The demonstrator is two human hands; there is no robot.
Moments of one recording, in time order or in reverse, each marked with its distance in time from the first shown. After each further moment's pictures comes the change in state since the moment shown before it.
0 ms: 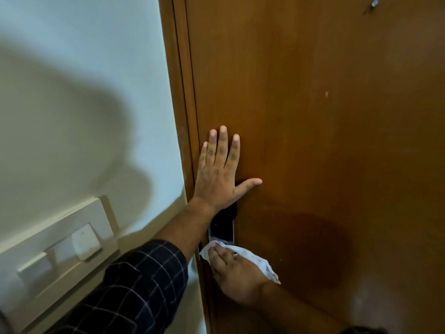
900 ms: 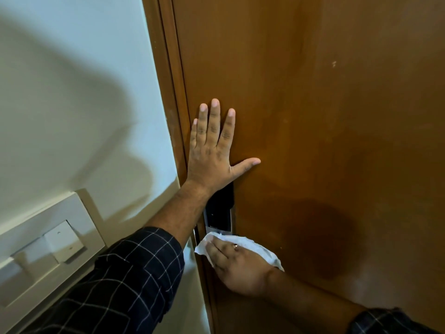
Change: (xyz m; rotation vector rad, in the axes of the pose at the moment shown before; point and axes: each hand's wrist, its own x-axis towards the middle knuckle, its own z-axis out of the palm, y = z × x) left_hand 0.016 -0.003 0.006 -0.016 0.148 -0.007; right_hand -0.009 0.010 -0.005 0.031 0.033 -0.076
